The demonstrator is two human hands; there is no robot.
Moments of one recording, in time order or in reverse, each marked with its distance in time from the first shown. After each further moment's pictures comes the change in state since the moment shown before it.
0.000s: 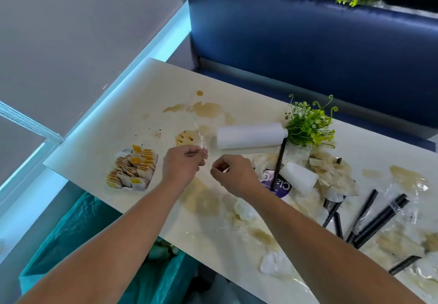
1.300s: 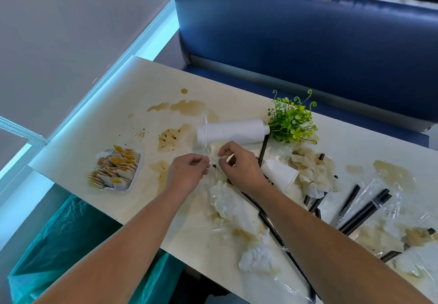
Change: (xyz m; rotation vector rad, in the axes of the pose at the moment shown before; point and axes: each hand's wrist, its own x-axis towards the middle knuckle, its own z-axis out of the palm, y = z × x) left_hand -0.029 0.000 0.070 0.027 -0.048 -0.084; right_hand -0.002 0.057 -0.058 0.159 0.089 -0.167
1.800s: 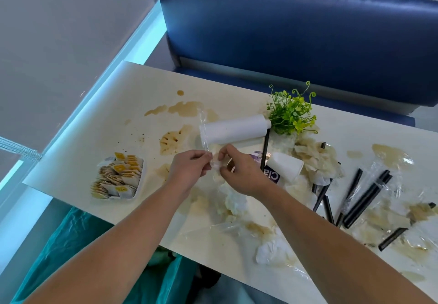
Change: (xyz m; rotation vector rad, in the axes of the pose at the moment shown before) left_hand 0.020 0.000 -0.024 -0.145 -0.141 -0.045; right_hand -0.009 -0.009 0.023 -0.098 -0.120 0.017
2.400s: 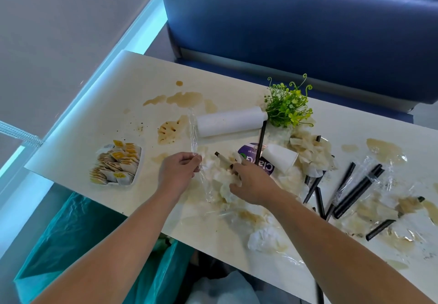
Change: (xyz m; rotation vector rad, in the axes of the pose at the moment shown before) left_hand -0.030 -0.029 -0.011 0.077 0.114 0.052; right_hand -0.044 0.028 -0.011 -0.530 -0.209 0.138
